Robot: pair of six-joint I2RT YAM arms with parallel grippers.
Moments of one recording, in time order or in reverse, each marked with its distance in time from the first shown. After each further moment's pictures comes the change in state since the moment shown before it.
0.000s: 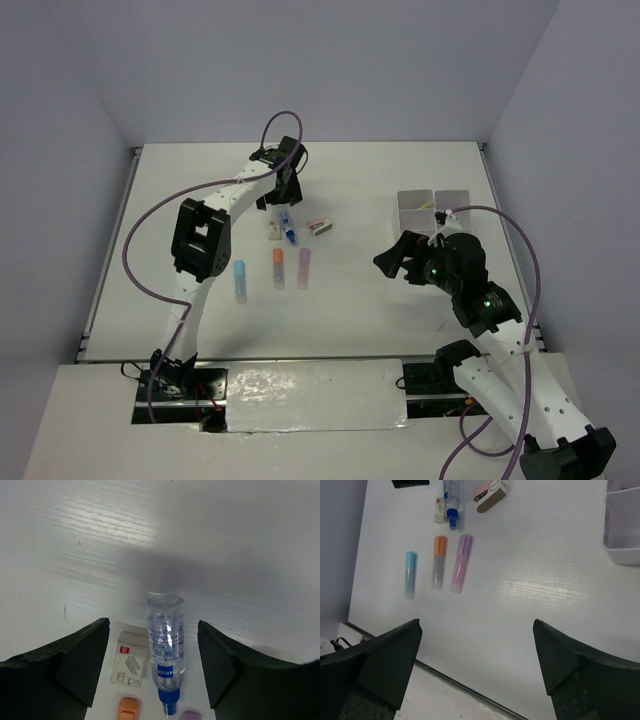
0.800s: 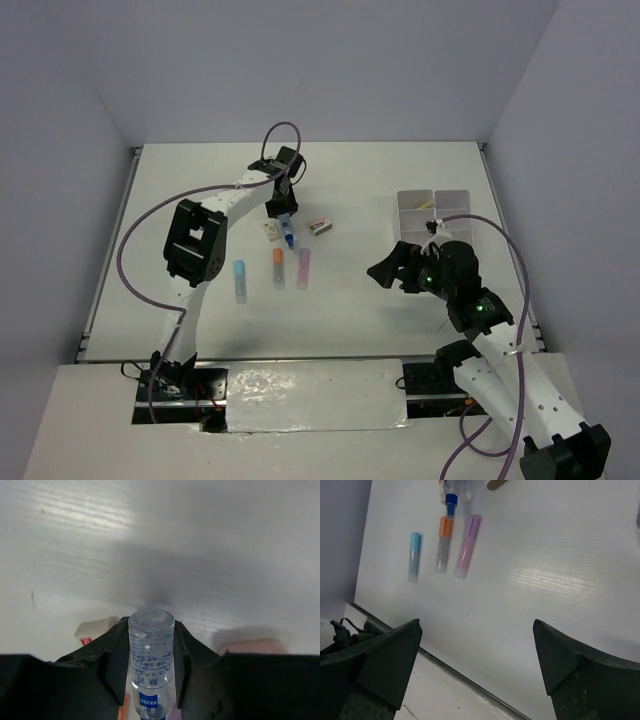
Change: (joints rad) left arm -0.005 -0.043 -0.173 0.157 0.100 -0.022; right arm 0.002 -0.024 -0.100 0.062 -0.087 0.001
